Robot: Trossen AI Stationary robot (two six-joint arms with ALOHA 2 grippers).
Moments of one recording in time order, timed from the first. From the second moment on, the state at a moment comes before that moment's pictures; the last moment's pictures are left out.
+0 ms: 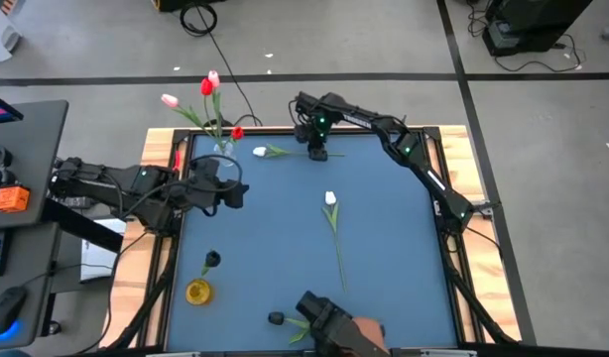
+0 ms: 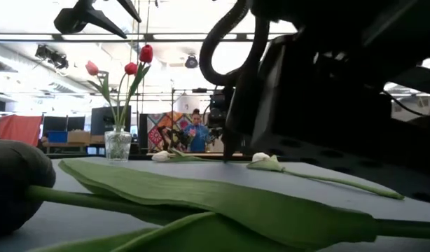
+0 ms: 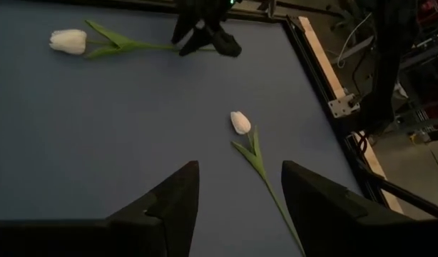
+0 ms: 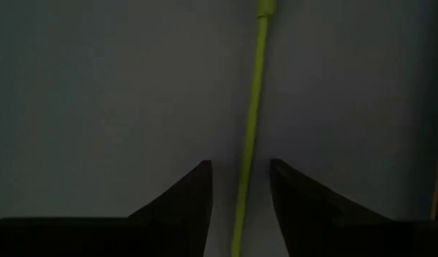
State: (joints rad) left arm -0.20 0.98 1.07 -0.86 -0.58 -1.31; right arm -0.66 2.58 2.31 -1.16 -0.35 -0.68
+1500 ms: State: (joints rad) left arm -0.12 0.98 1.07 -0.85 -0.56 -1.18; right arm -0.67 2.39 1.98 -1.26 -0.12 -0.59
